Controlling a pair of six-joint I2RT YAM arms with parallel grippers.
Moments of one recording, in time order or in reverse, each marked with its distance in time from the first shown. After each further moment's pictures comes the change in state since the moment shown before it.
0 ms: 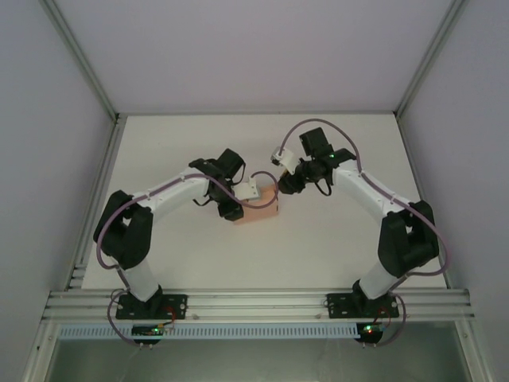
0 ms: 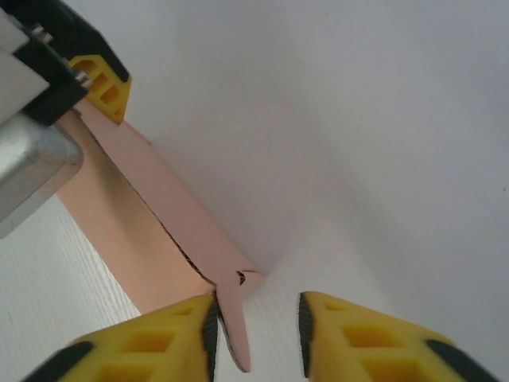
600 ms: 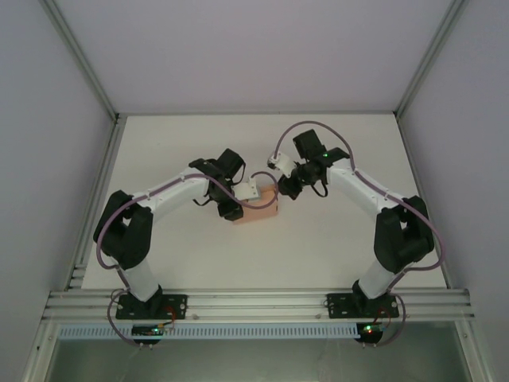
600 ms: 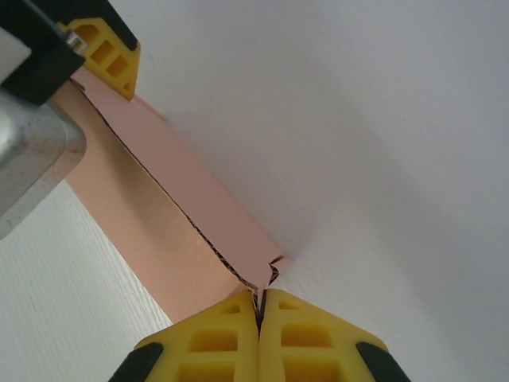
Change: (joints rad) left arm 0.002 0.000 0.000 0.000 -0.005 0.003; right arm 0.034 0.037 0.020 -0.060 0.034 0.059
